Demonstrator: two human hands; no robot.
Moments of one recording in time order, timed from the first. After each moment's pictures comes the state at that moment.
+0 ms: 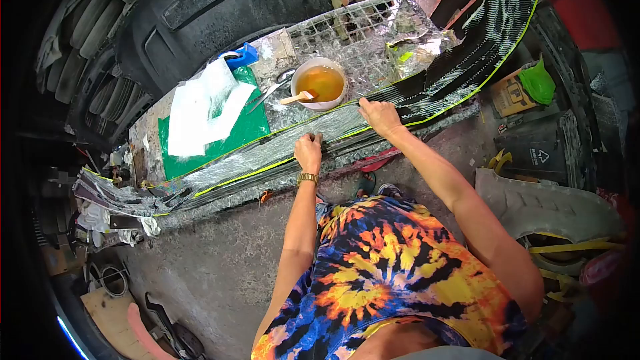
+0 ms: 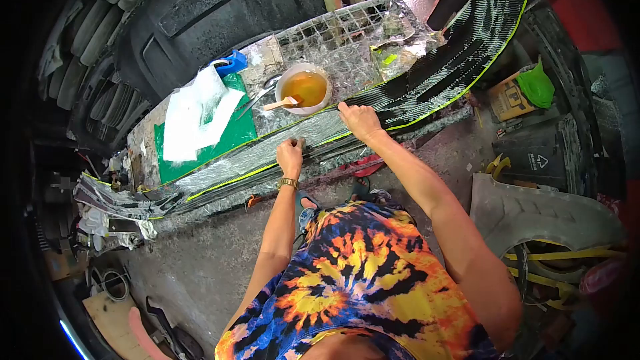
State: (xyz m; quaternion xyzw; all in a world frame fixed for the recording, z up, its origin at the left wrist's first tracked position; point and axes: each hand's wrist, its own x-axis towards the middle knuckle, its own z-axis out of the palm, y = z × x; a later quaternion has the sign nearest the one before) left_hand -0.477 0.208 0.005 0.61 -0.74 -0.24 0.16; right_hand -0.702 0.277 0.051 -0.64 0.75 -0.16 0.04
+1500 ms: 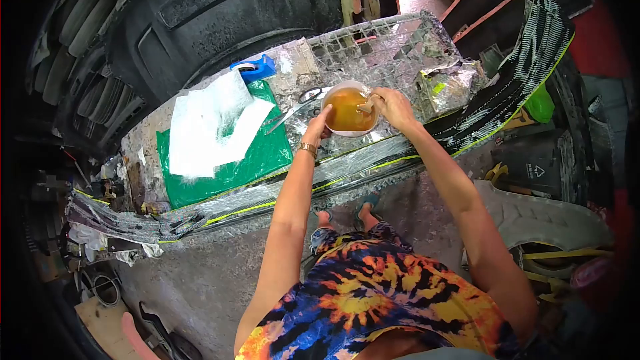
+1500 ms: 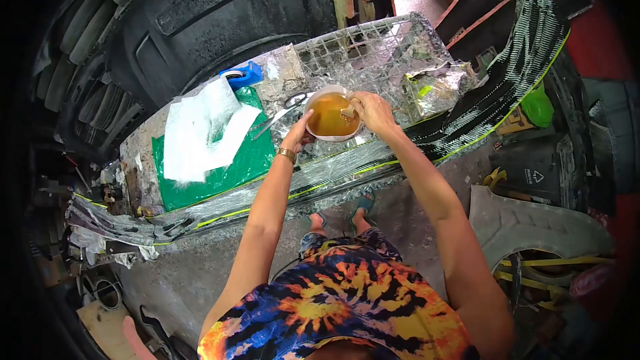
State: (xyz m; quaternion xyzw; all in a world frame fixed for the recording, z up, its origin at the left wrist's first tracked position) left_hand -0.511 0.019 -0.023 0.49 -0.41 -0.77 0.03; right_hand -0.707 0.152 0.095 -0.53 0.78 -0.29 0.16
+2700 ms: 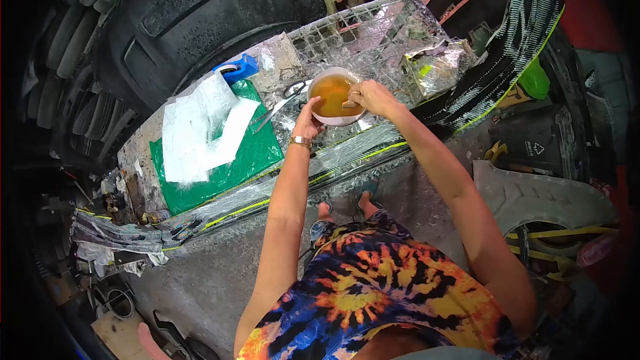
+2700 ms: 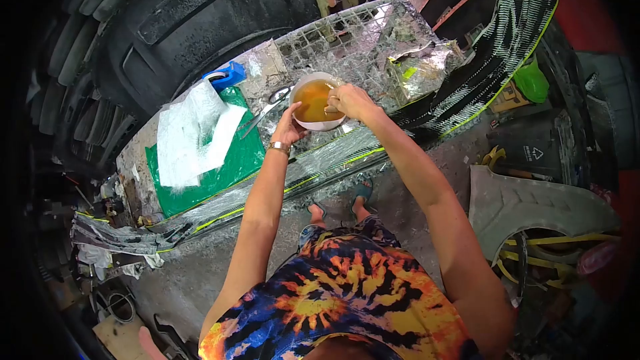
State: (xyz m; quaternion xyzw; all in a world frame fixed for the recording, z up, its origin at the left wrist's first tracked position) left_hand -0.526 0.020 -0.029 0.50 -0.24 -0.83 0.06; right_hand -0.712 0.143 0.093 -0.56 0.75 -0.21 0.29
